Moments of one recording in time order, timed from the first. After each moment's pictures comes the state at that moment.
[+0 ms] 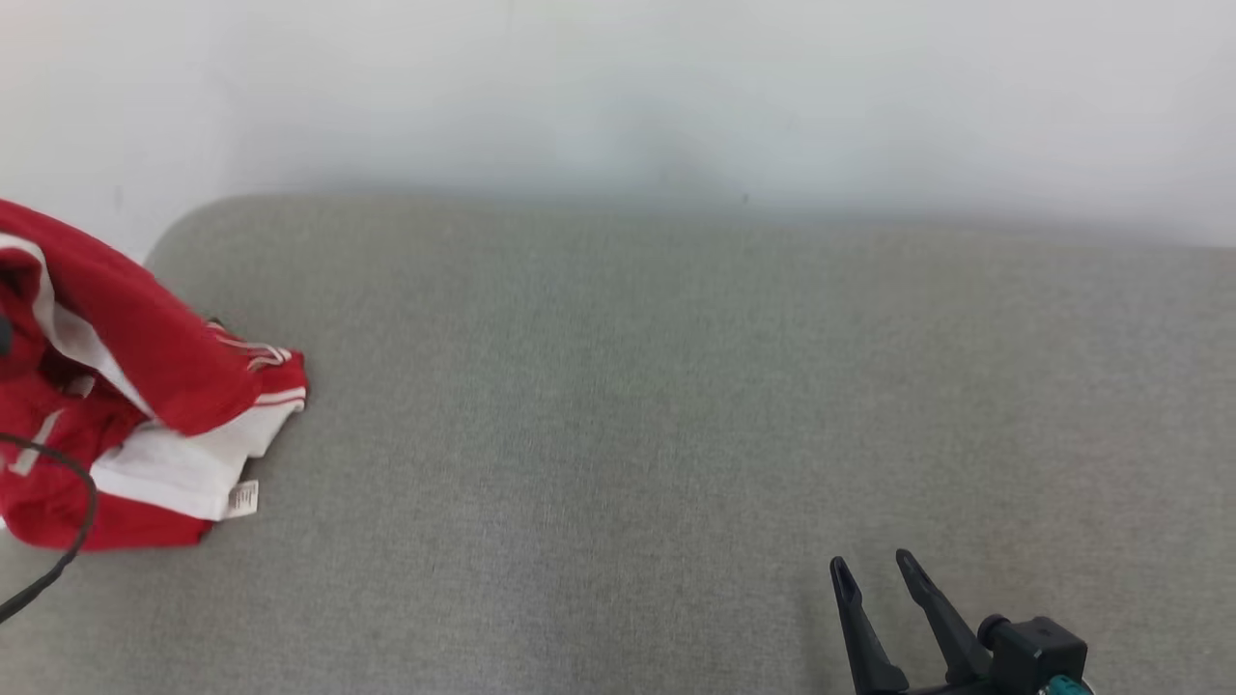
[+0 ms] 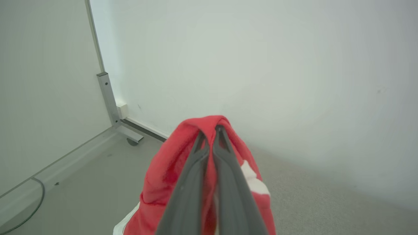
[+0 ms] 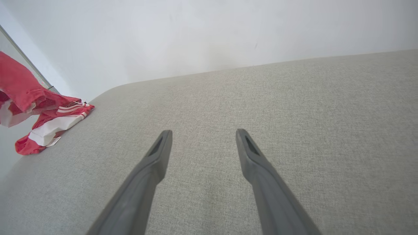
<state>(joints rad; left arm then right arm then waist) -0.78 0.42 0.20 0.53 -0.42 -0.05 0.34 0.02 -0.07 0.18 0.19 0.30 0.13 -0.16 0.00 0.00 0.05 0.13</state>
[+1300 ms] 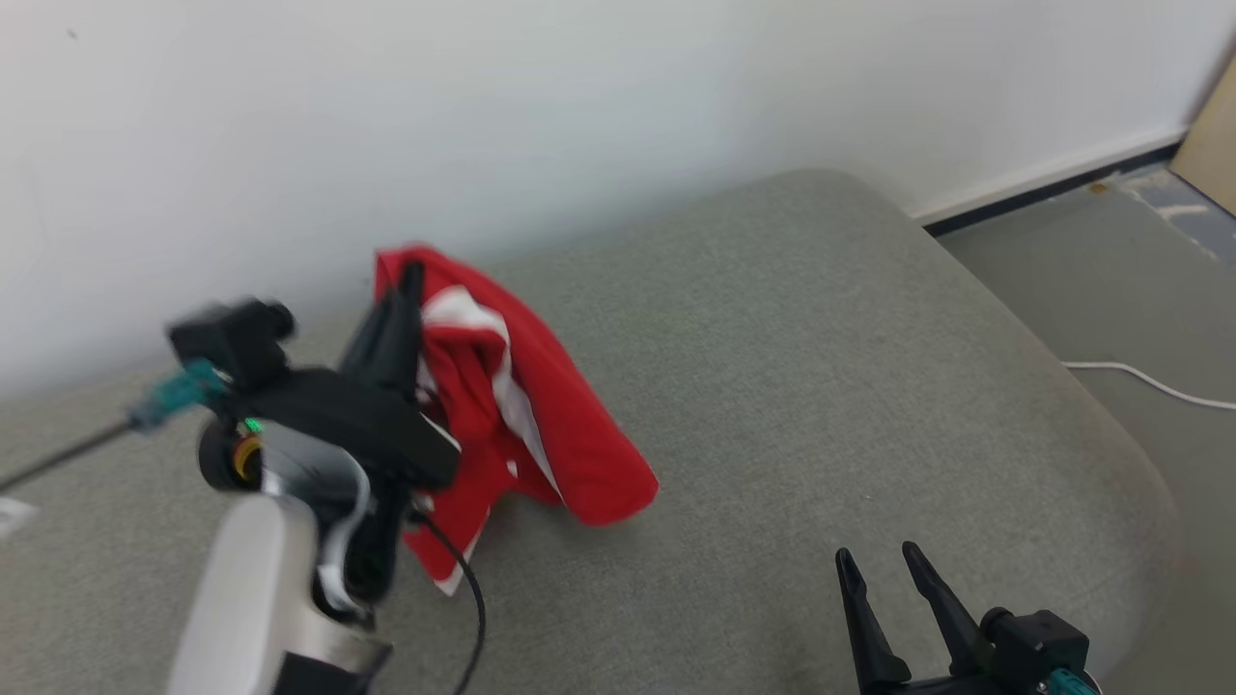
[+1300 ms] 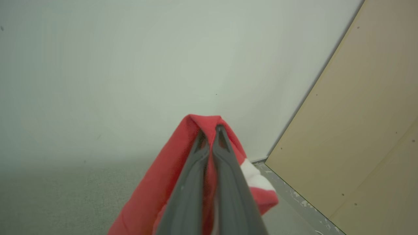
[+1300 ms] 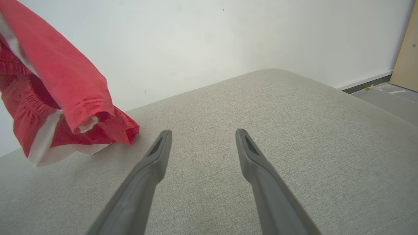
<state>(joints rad) -0.52 0.05 -0.11 0.21 -0.60 -0.09 0.15 0.01 -0.05 0.16 0.21 0.27 0.13 -0.17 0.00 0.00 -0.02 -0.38</state>
